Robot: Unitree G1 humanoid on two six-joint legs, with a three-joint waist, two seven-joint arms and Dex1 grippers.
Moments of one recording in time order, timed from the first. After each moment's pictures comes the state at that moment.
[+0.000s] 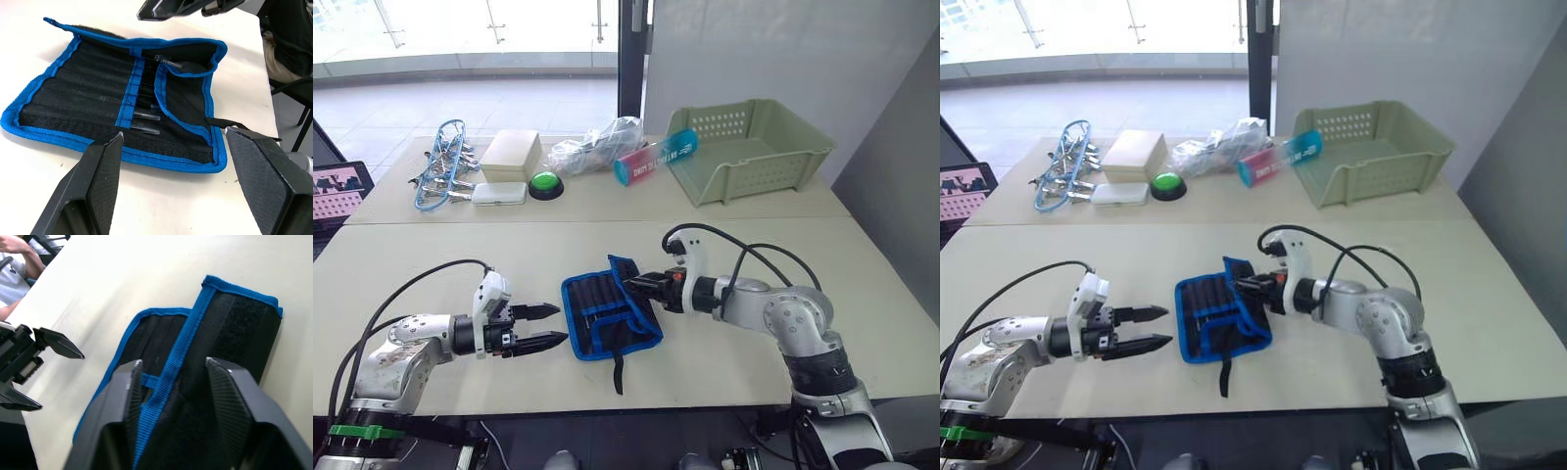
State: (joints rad) left arm -0.17 0.75 0.10 -0.04 -0.56 0.45 -1.24; right arm -0.61 -0.42 0.17 -0.10 0.89 0.99 0.29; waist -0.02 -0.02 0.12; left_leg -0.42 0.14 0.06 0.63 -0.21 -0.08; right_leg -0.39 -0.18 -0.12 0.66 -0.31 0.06
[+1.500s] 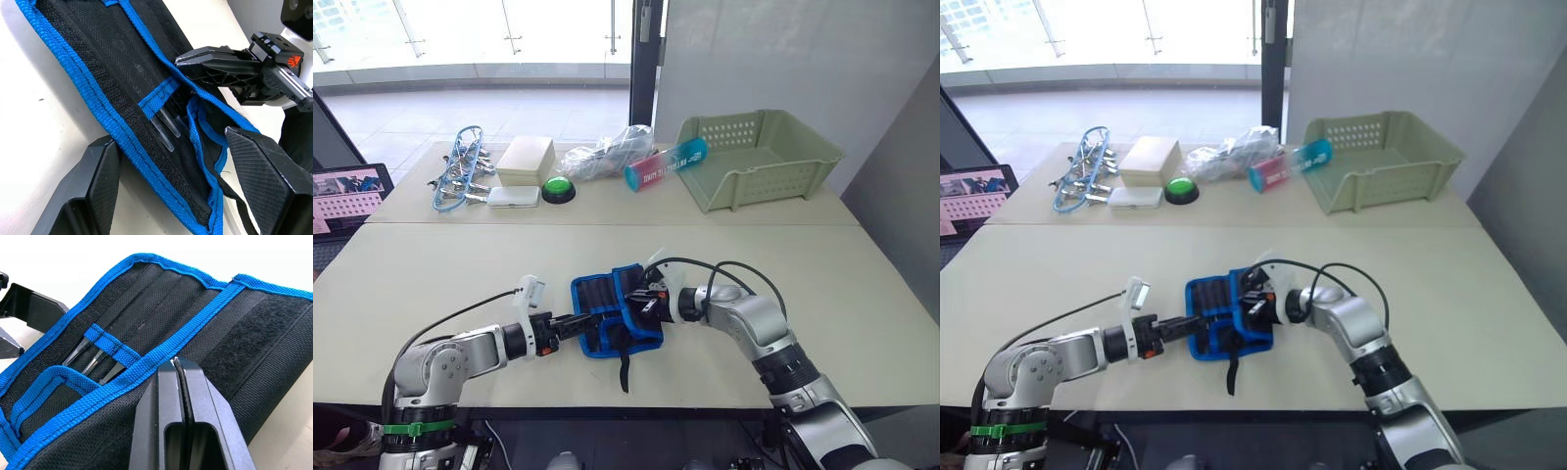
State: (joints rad) left arm -0.27 0.43 0.25 -0.10 -0.83 1.19 -0.59; right arm -0.63 -0.33 0.30 0.09 0.37 0.80 0.63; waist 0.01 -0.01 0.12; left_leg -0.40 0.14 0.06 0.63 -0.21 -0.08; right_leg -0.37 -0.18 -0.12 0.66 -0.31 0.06
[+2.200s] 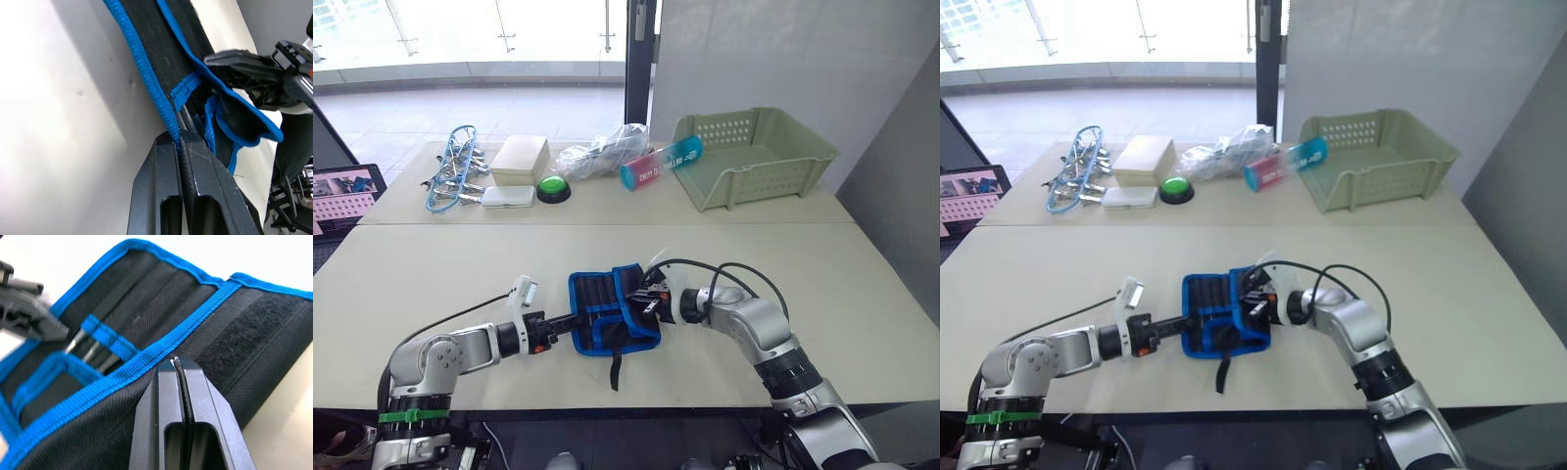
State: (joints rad) left arm -0.36 0.56 0.21 0.04 -0.83 1.20 -0.69; right arm -0.60 -0.33 0.30 0.04 0.34 0.79 0.63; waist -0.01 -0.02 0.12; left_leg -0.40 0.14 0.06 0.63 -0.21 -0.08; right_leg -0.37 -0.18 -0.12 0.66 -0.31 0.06
